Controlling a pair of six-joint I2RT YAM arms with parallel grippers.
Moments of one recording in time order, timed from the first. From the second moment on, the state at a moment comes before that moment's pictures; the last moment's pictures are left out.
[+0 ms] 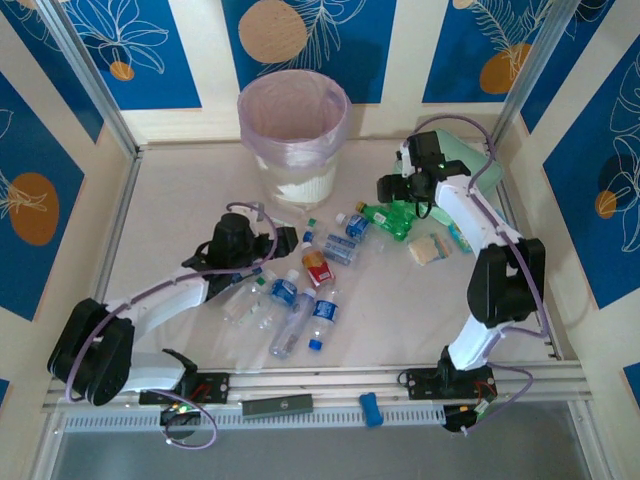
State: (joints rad) left arm -0.54 1.31 0.67 0.12 0.10 -0.57; right arm 0.19 1.73 1.46 -0.75 -0.01 0.10
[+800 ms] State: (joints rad) left arm -0.55 1.38 0.71 0.15 0.10 -0.57; right arm 0.21 2.11 1.73 -0.84 0.15 -0.10
